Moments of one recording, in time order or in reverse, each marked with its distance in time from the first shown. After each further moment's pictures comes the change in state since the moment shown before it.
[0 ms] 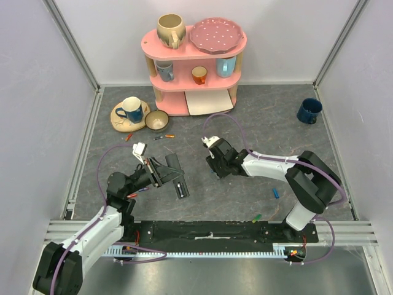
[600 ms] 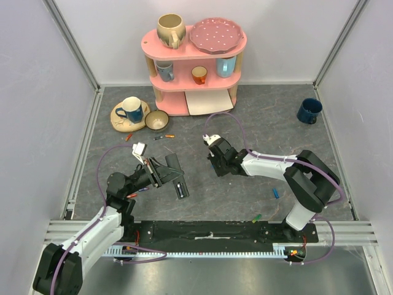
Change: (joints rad) left arm 0.000 -0.014 -0.002 -0.011 0.000 0.000; right arm 0.000 0.020 0.004 0.035 -0.002 0.052
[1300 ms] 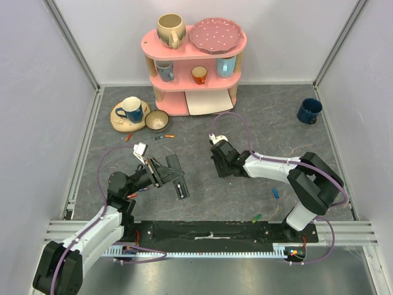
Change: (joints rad) left arm 0.000 0.021 -0.006 -0.004 0.000 0.000; right arm 0.000 -0.035 -0.031 -0.027 0.057 0.154
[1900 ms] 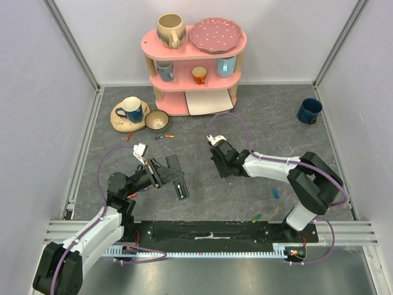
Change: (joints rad) left arm 0.000 -0.011 -0.007 0.000 0.000 0.000; right arm 0.002 0.003 0.013 -0.038 0.029 -0.080
